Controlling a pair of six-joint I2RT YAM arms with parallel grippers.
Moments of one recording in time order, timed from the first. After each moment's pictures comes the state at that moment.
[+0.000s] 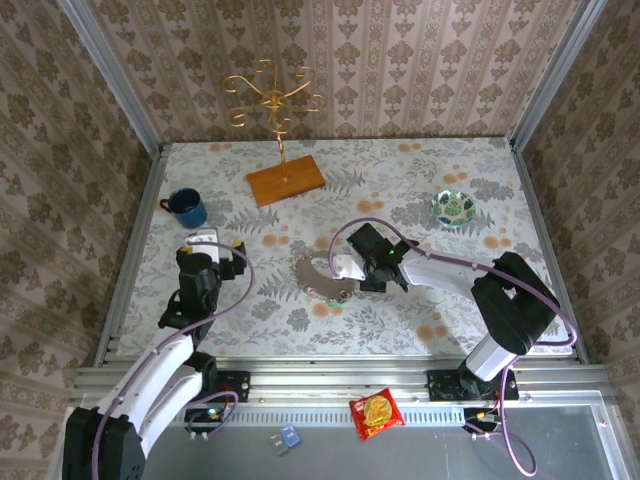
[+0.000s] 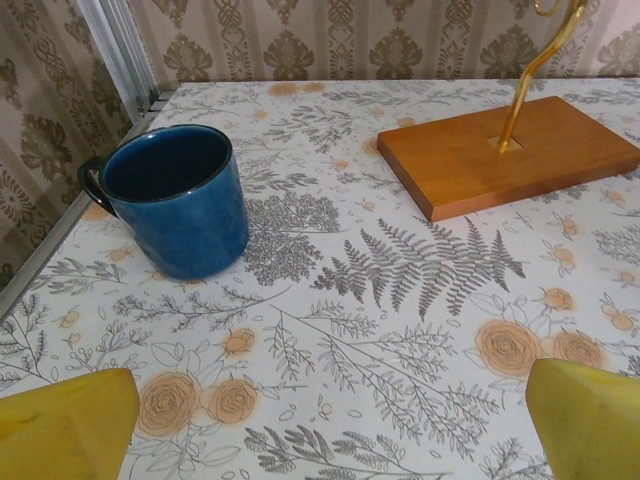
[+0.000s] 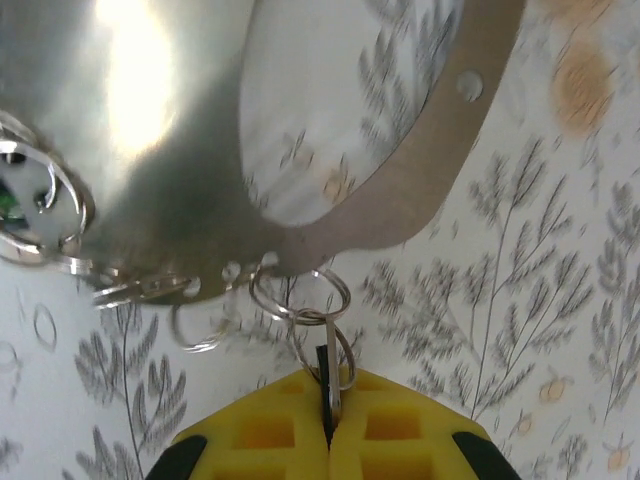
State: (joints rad) left arm -0.31 0.74 0.29 0.12 -0.32 -0.09; right arm 0.70 1.62 0.93 -0.46 0.13 -0.81
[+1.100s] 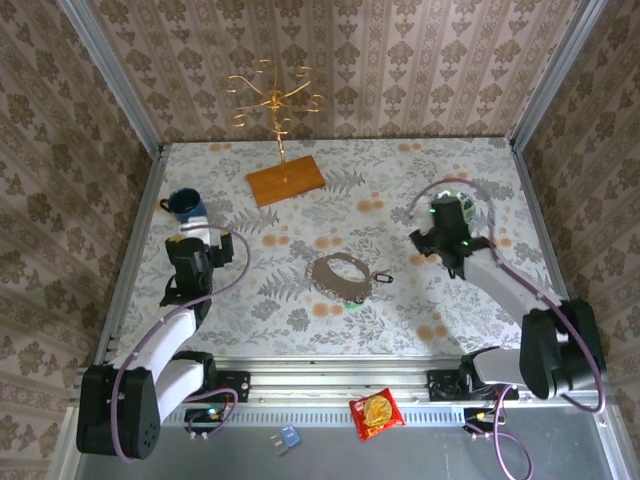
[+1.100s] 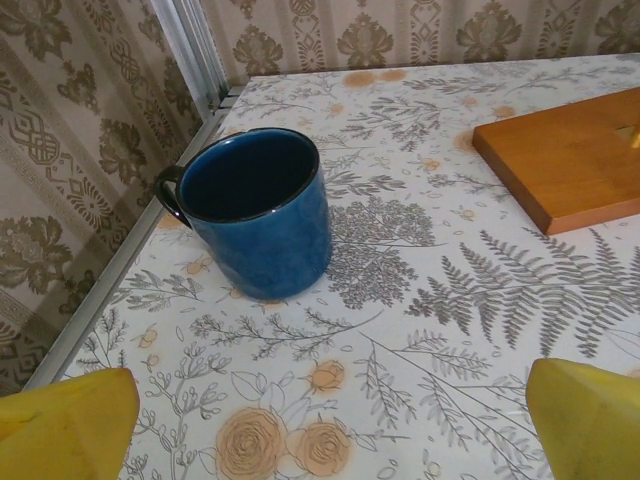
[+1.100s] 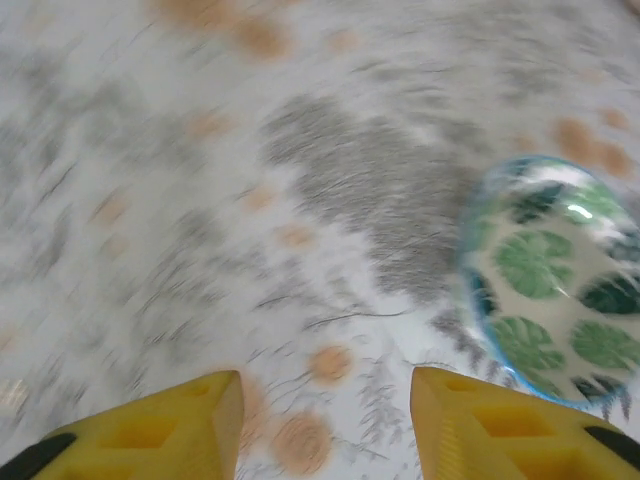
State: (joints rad) left arm -0.15 1.00 0.34 0.30 -0.30 0.02; right arm 0.19 1.29 0.72 -0.15 0.12 -0.33
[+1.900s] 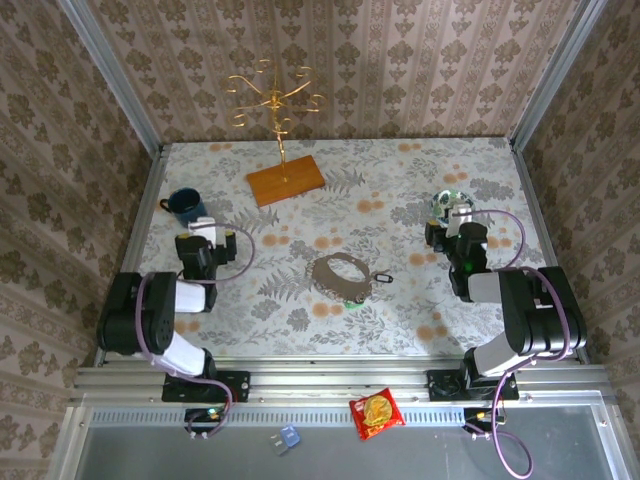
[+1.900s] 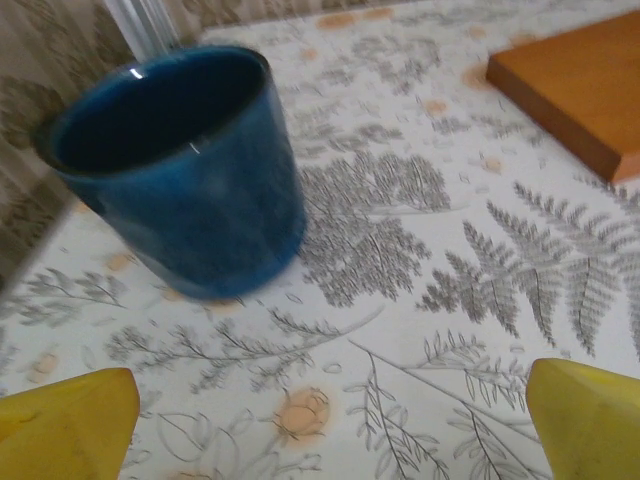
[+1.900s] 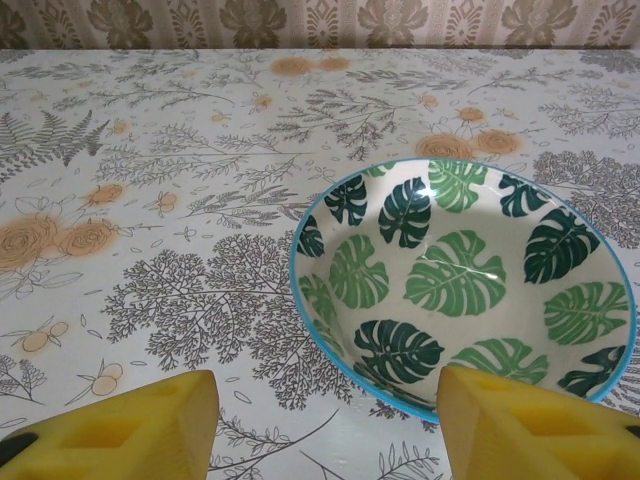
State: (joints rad) left arm -0.06 1.55 0.32 0.85 -0.16 0.10; right arm 0.00 1.52 0.39 0.76 0.00 0.00
